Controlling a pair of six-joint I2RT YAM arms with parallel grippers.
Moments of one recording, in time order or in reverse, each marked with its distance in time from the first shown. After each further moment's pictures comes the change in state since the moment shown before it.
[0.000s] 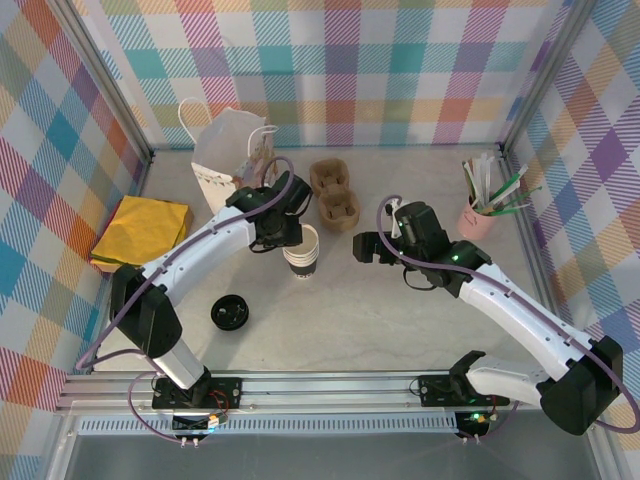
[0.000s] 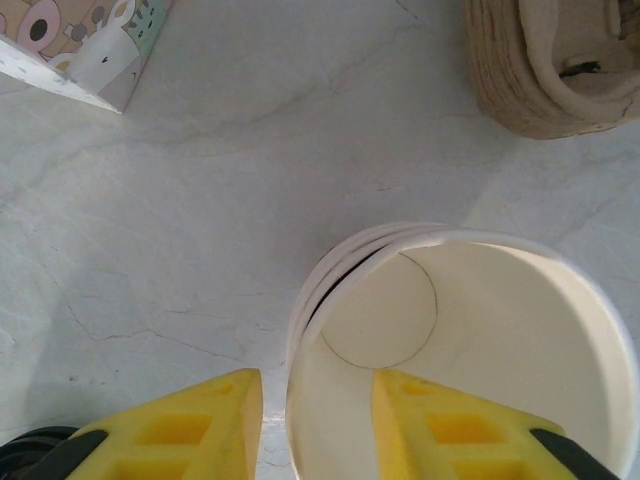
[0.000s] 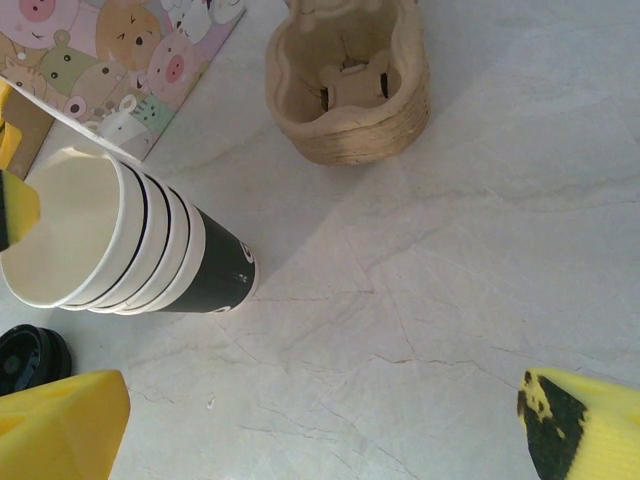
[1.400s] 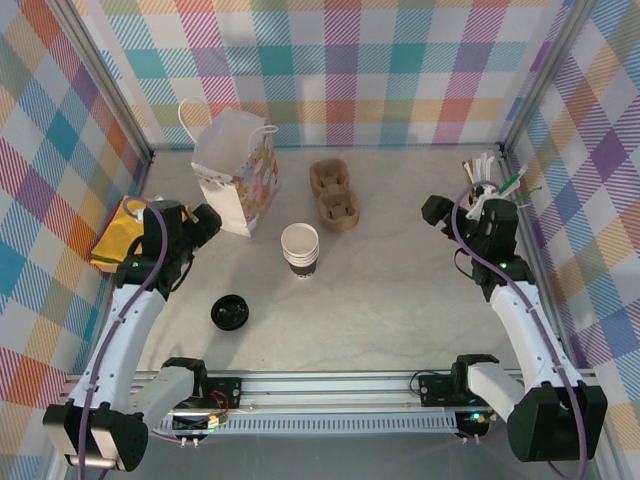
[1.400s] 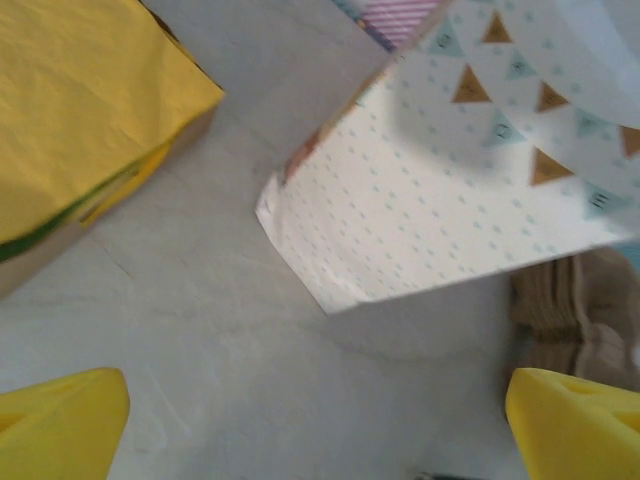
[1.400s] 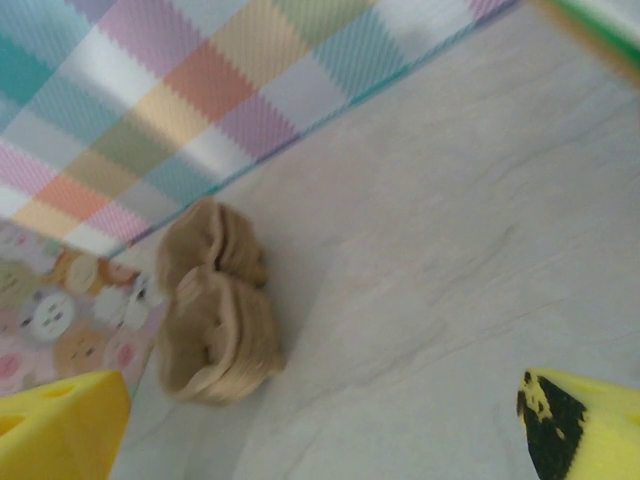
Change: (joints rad) left arm 0.547 -0.676 -0.539 0.397 0.102 -0.054; right arm -0.585 -0.140 -0.211 0.356 -0.259 0.091
